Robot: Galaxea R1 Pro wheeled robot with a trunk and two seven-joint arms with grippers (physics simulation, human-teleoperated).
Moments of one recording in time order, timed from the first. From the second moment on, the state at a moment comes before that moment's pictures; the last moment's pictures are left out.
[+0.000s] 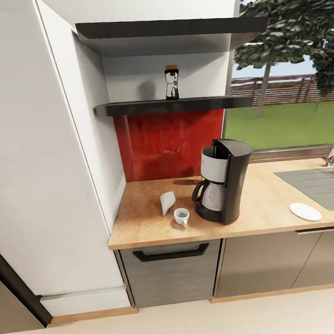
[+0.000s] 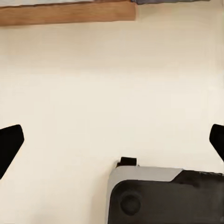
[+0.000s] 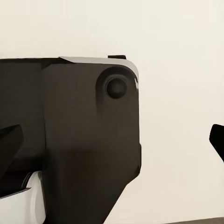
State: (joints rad) left arm 0.02 -0.04 0.03 -0.49 -0.03 -0.19 0.18; right arm 0.00 0.05 0.00 -0.15 0.00 -0.14 -0.10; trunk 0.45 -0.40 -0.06
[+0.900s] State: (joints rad) left arm -0.25 -0.12 -0.24 -1.02 -0.03 -0.26 0.17; right arm 0.00 0.05 0.00 -0.15 0.00 -0.15 -0.10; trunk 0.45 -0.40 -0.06
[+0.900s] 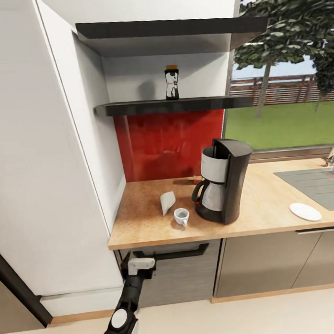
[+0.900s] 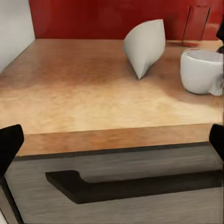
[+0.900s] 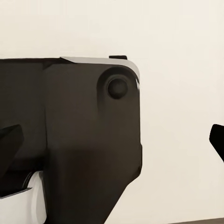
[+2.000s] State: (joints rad) left arm -0.94 0.01 -0.20 -0.83 0.07 0.50 -0.46; right arm 0.00 0.04 0.00 -0.19 0.00 -0.14 -0.10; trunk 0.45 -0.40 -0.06
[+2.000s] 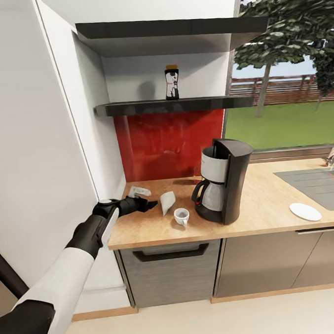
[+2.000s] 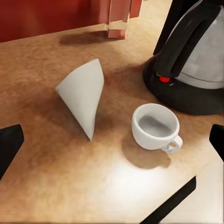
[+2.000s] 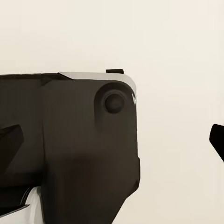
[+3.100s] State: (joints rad) left arm -0.92 0.01 -0.24 -0.82 0.06 0.50 -0.46; right arm 0.00 0.01 0.00 -0.16 -0.01 -0.14 -0.10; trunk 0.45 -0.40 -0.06
